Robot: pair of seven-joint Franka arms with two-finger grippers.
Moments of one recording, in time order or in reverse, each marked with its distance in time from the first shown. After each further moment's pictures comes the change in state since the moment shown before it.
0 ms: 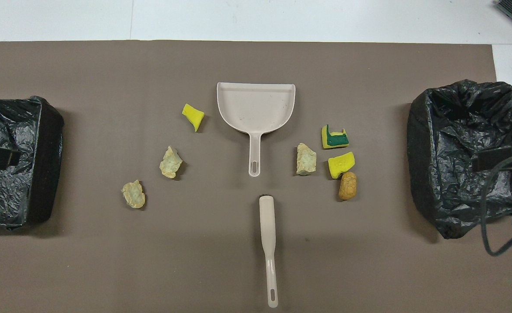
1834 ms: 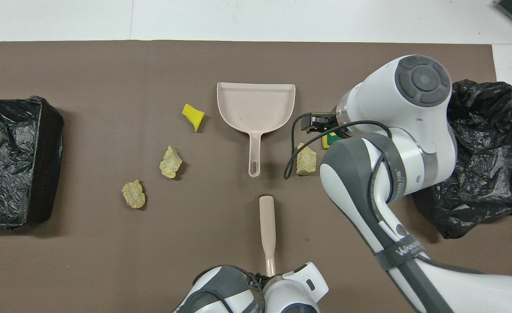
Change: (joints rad) left arm -0.979 0.138 -0.029 -0.805 -0.006 0.853 -0.993; right arm 0.305 0.405 0.014 -0.041 0.100 0.501 0.314
